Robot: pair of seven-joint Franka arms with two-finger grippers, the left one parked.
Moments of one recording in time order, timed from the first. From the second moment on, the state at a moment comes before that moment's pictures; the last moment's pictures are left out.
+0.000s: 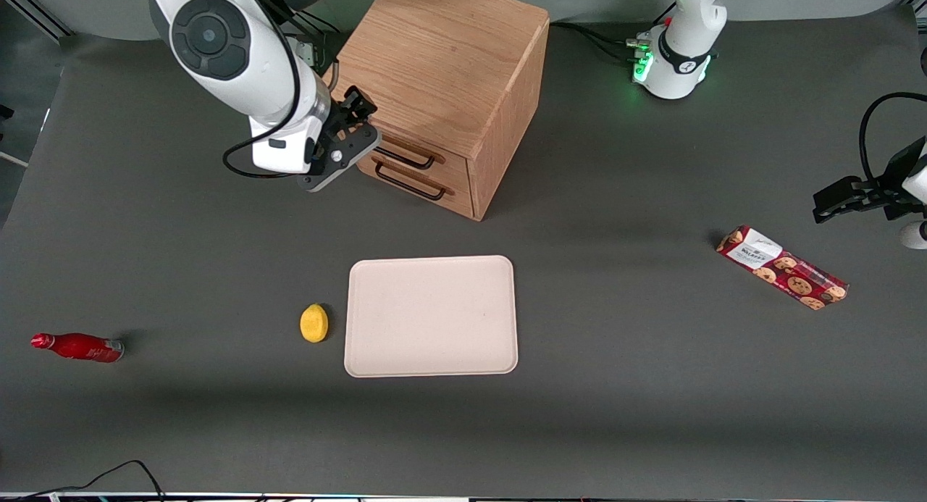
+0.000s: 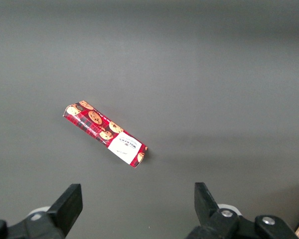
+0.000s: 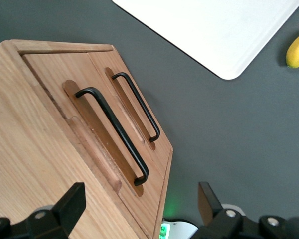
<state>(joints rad) 0.72 0.16 -0.18 -1.52 0.20 1.43 -0.07</state>
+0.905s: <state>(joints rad) 0.69 0.19 -0.13 -1.61 0.29 1.59 -0.39</state>
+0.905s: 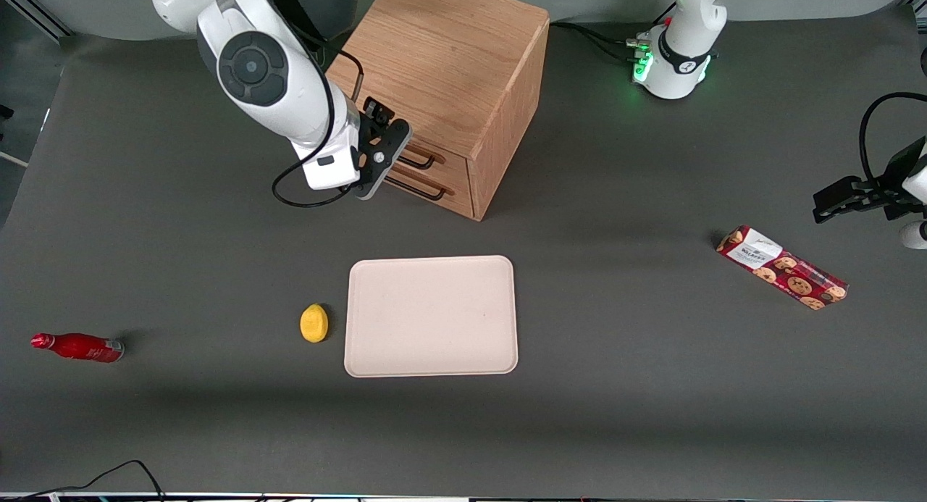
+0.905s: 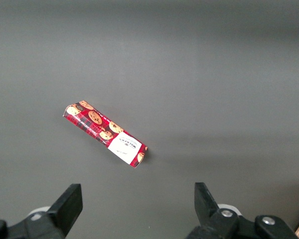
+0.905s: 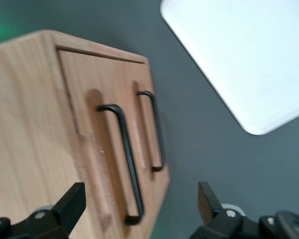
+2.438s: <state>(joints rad) 0.65 0.24 -0.10 -1.79 0.36 1.68 -0.49</state>
